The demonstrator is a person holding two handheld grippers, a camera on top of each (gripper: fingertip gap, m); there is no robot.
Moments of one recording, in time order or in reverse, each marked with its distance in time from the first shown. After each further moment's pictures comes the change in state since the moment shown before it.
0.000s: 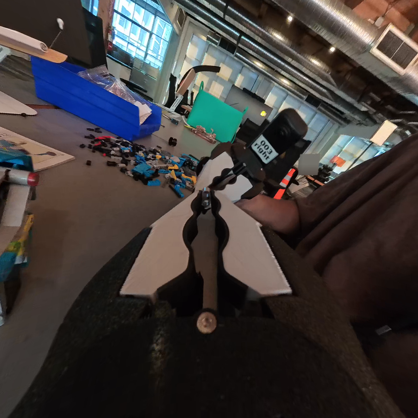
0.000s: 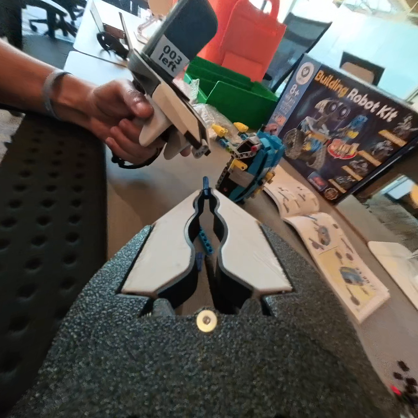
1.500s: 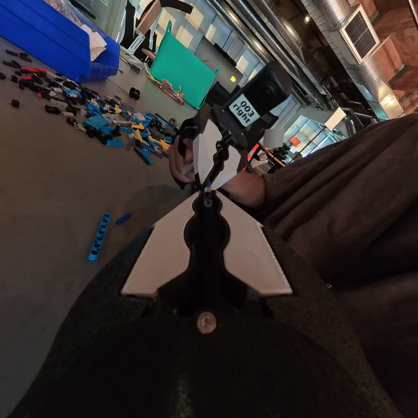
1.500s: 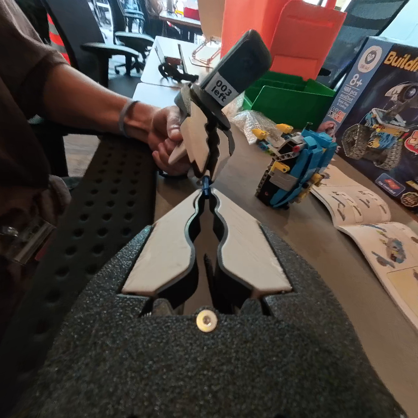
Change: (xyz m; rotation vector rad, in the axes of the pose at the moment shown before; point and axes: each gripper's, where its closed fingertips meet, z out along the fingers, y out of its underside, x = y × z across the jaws) left arm 0.011 0.033 0.007 -0.168 0.152 -0.153; right arm -0.028 -0.005 -0.007 0.043 -0.237 0.128
